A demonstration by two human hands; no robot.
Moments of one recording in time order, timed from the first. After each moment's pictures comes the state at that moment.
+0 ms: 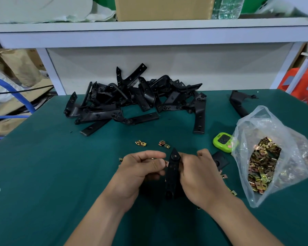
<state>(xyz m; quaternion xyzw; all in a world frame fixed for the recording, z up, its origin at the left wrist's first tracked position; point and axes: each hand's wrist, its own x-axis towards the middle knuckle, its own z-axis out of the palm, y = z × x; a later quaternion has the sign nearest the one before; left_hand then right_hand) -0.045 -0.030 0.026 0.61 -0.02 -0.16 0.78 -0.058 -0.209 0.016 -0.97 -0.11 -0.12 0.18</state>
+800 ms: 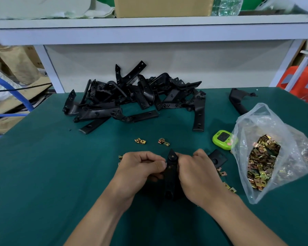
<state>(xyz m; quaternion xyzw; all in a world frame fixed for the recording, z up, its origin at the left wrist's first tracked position) -0.048 -0.031 0.027 0.69 -0.01 -0.14 0.71 -0.059 -0.207 0.018 -0.98 -0.16 -0.11 0.06</state>
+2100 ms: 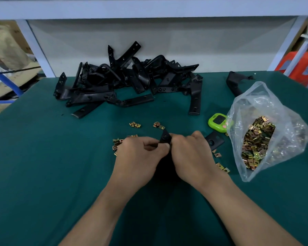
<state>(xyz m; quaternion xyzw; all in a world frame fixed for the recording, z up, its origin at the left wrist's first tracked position) -0.063 -0.052 0.026 0.84 -0.01 -0.01 0.54 -0.057 -0.200 0.016 -0.99 -0.12 -0.09 -0.04</state>
